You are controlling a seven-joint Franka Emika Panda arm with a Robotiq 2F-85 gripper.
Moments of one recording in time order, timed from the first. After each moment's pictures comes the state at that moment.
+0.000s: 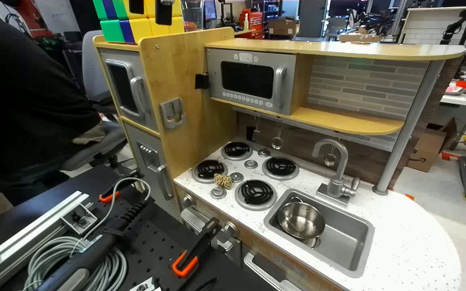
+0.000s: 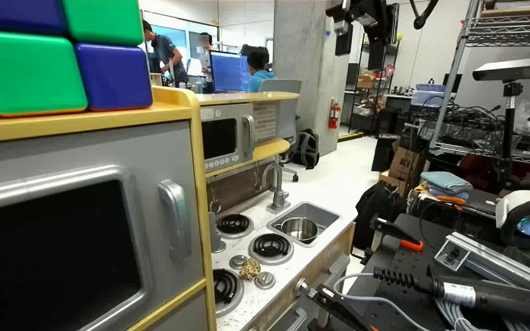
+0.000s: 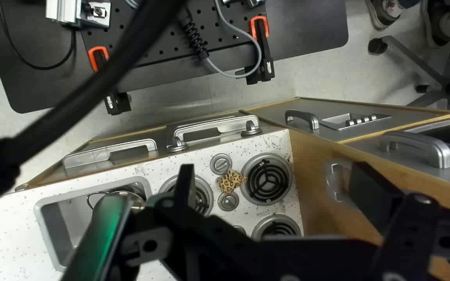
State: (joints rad) arm -0.01 -0.37 -0.04 -2.33 0.15 1.82 0.05
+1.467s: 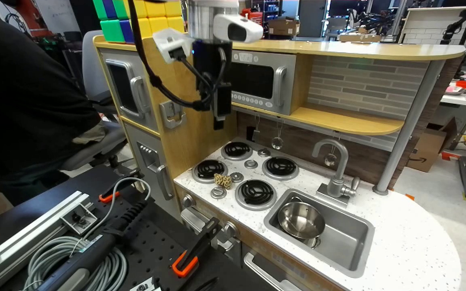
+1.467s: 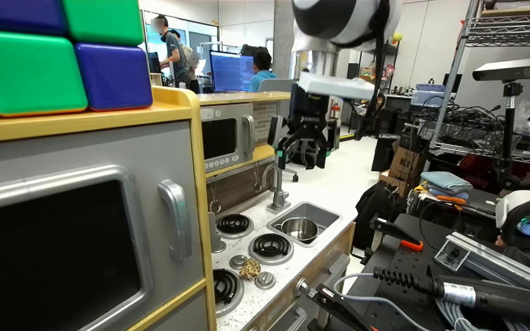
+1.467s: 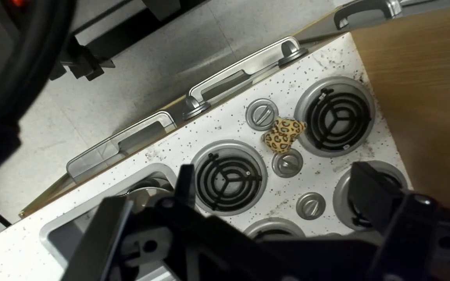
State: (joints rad) arm -0.01 0.14 0.00 -2.35 0.14 2.44 0.34
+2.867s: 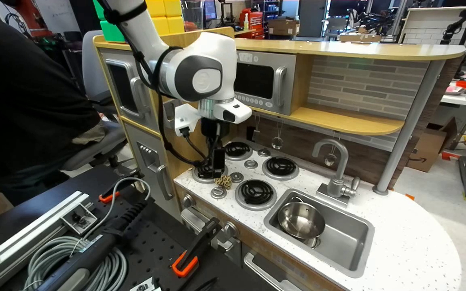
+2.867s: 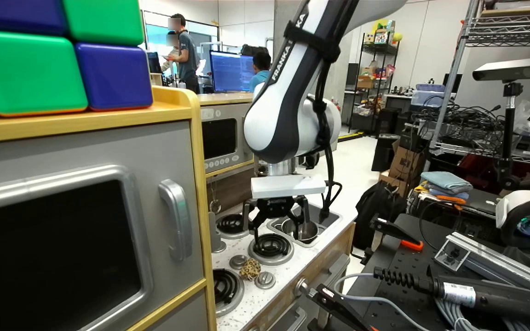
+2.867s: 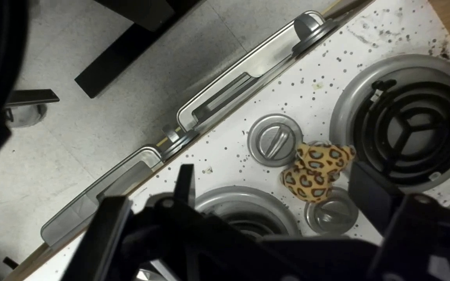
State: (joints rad) arm 0.14 0.64 -0.05 -2.12 0.14 2.65 0.60
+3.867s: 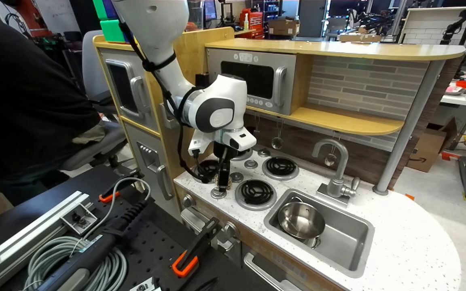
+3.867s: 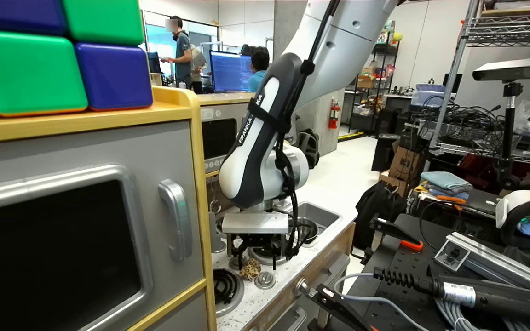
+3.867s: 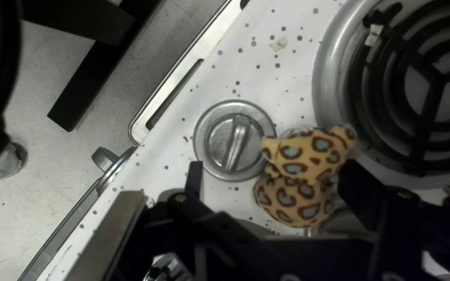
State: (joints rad) arm 0.15 0.97 -0.05 -1.81 0.23 2.65 0.76
